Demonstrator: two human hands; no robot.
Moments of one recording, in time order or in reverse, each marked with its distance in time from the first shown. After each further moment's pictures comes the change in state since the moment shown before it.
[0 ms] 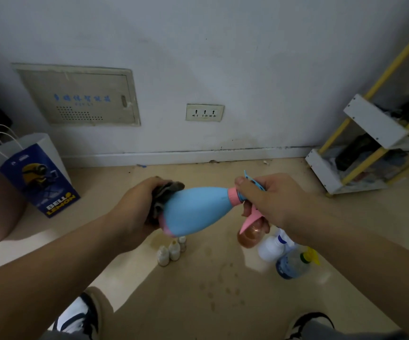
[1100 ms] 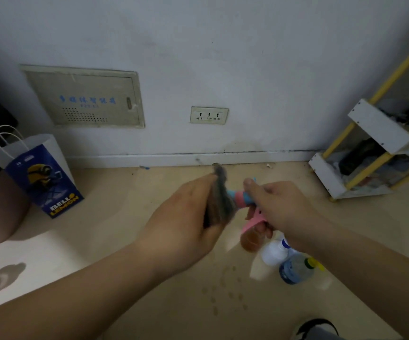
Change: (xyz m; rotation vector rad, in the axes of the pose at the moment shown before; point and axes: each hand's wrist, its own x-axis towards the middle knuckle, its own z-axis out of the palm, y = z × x) left_hand -0.040 -0.012 0.030 1.085 -0.081 1.008; right_hand 0.005 0.002 0.012 0.076 0.094 0.123
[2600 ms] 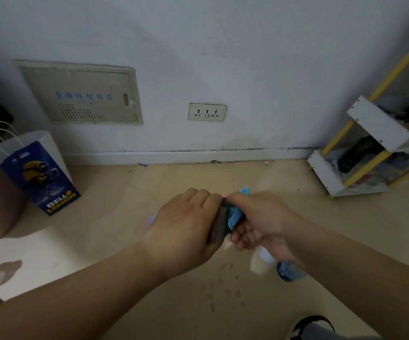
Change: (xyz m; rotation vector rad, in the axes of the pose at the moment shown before) left_hand 0.001 -0.020 0.026 0.352 -0.011 0.274; right_hand -0.015 -0.006 0.019 0.252 -0.255 0.237
